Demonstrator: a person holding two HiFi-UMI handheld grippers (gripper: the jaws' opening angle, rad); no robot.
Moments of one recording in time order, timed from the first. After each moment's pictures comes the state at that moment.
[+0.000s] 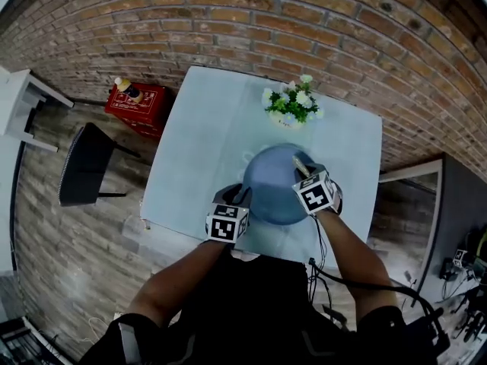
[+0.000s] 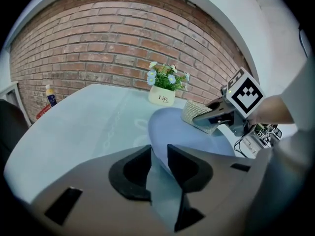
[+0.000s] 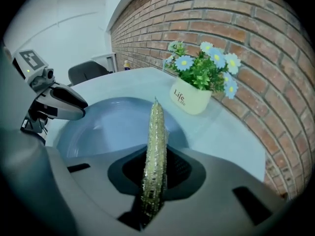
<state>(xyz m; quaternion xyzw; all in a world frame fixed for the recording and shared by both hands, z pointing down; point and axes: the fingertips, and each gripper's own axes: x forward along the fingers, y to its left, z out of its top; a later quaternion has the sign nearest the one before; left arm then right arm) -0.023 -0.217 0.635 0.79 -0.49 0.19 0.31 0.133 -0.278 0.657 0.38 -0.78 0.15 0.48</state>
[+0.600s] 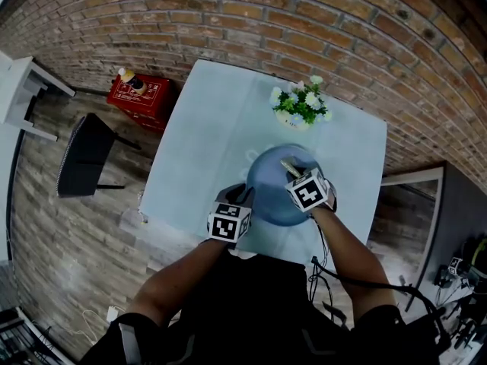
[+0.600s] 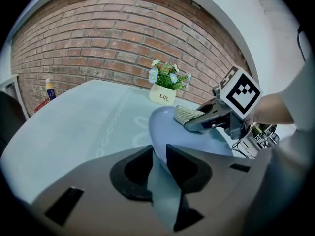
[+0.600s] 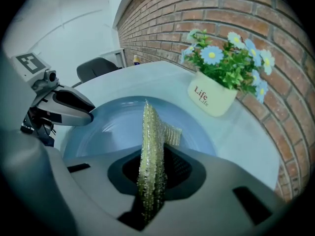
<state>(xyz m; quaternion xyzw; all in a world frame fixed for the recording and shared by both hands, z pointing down) -0.024 -0.215 0.641 0.79 -0.49 0.18 0.32 0.094 -0.272 0.673 0.32 -0.79 0.17 0.50</state>
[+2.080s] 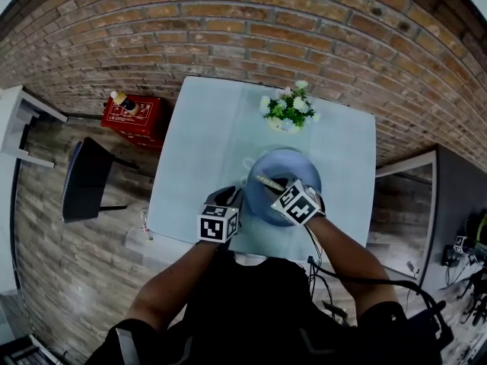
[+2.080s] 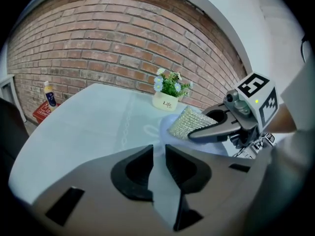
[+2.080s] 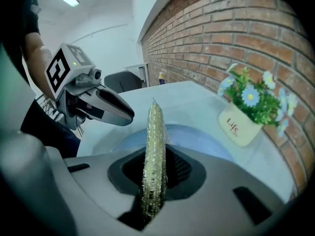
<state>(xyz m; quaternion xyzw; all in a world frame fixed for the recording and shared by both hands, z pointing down) -0.058 -0.225 0.618 0.80 -0.47 0.18 0.33 0.021 -0.230 0.632 0.22 -0.86 0.13 0.44</state>
